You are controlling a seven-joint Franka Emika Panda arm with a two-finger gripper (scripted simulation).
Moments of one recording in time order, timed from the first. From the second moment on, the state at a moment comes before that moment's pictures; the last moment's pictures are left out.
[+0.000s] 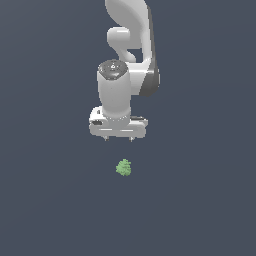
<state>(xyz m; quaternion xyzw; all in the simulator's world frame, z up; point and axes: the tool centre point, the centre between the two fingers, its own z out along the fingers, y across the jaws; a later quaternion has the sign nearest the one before) 0.013 -0.037 0.169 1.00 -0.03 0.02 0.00</state>
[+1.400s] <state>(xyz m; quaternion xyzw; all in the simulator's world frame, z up) 0.036 -0.009 0.147 1.00 -0.08 0.01 0.00</state>
